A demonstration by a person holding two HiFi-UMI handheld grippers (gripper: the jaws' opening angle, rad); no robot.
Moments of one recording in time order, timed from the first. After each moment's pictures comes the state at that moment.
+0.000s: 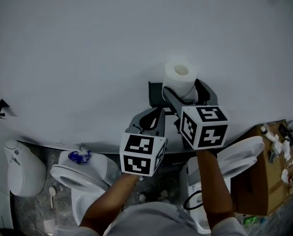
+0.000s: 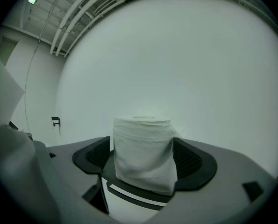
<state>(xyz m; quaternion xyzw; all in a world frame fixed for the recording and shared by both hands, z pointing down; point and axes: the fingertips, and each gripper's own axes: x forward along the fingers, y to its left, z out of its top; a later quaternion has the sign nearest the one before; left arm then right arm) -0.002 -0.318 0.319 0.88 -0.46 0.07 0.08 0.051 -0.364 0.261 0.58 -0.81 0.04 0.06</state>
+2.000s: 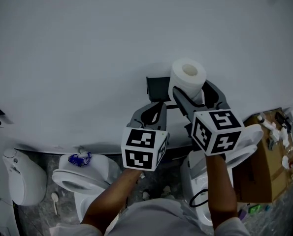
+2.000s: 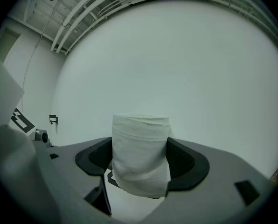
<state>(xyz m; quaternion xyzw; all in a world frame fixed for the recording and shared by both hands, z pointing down) 0.002 -0.312 0.316 0.90 -0.42 0.06 0.08 0.068 -0.326 0.251 0.61 -0.79 0.01 0.06</state>
